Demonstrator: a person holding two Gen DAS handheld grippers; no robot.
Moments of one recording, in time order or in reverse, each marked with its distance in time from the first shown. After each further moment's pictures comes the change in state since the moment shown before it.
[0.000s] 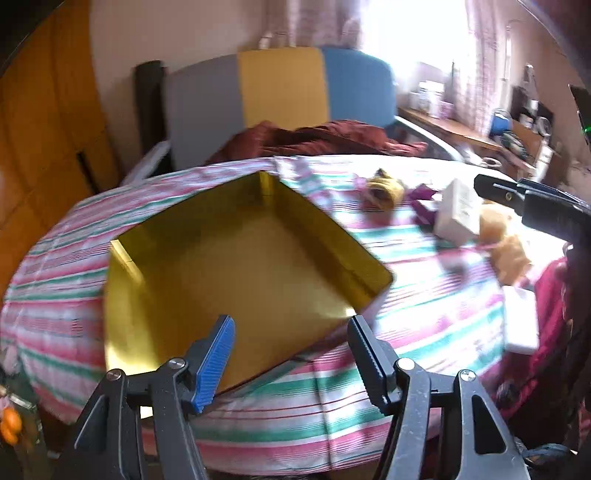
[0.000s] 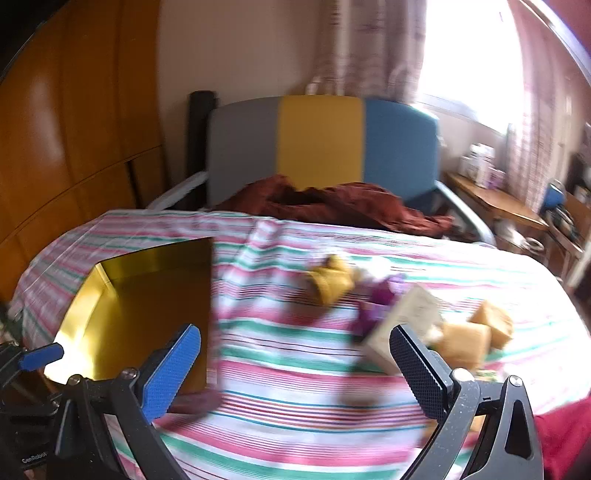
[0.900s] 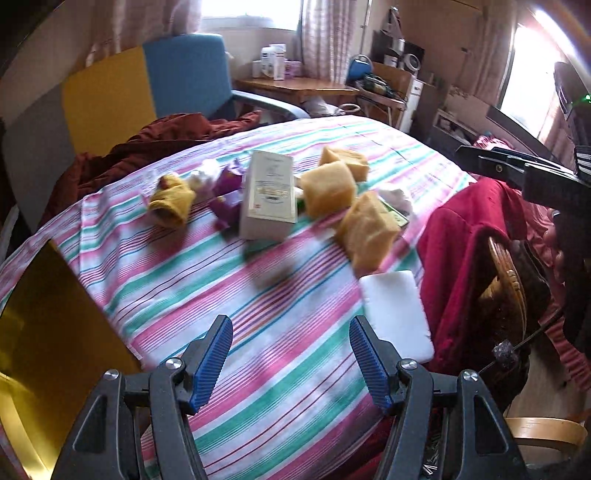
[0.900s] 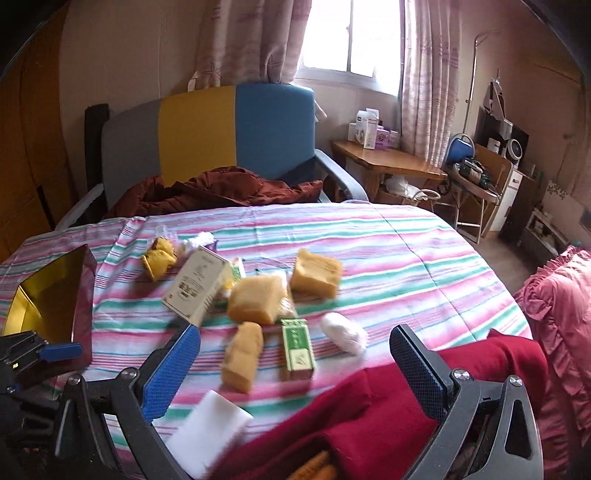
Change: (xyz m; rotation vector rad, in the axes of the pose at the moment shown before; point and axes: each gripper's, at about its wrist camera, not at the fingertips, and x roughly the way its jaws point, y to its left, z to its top) left arm 0.039 -0.156 0.034 0.370 0.094 -0.398; right arm -0.086 -0.168 -0.032 0.164 0.080 -0.300
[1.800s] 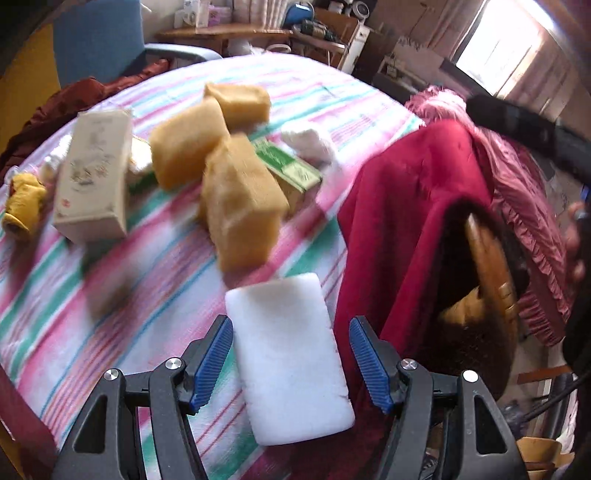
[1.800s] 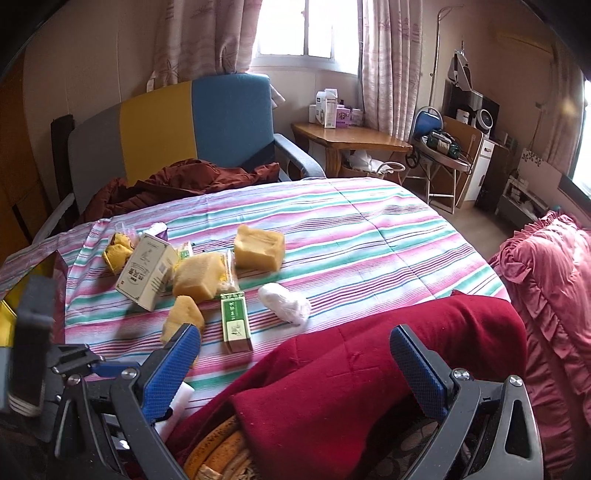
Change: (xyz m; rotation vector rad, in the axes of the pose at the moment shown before) left arm 0.094 -0.081 0.023 0.101 0.233 -0.223; right arm -0.001 -0.056 -0.026 0.101 0.055 -0.075
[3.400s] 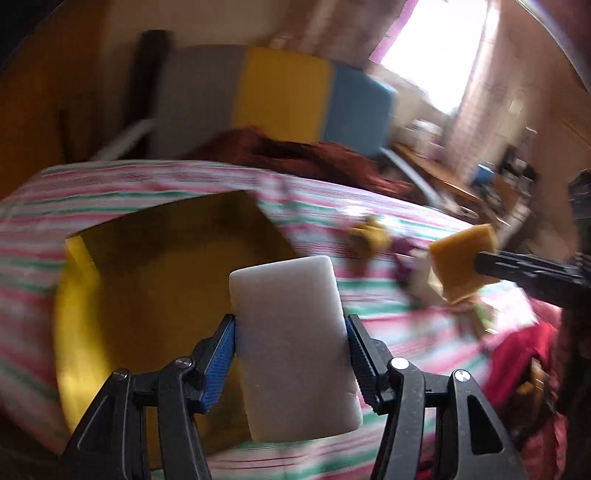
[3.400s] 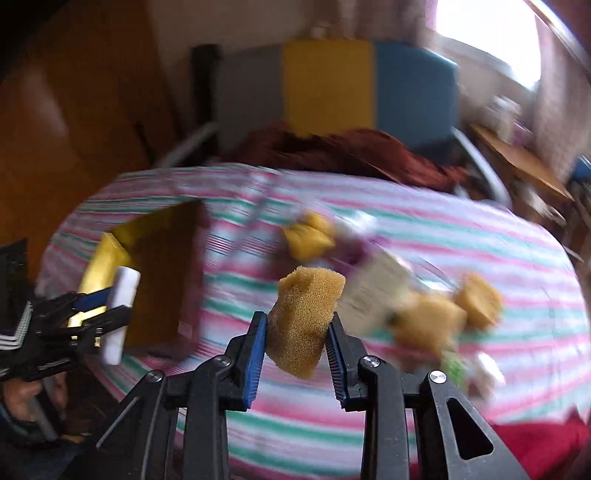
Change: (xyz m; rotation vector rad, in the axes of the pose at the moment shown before) left arm -0.210 0.196 -0.168 -0.680 -0.456 0.426; right arm 0.024 0.217 0.059 -0.361 0.153 0.501
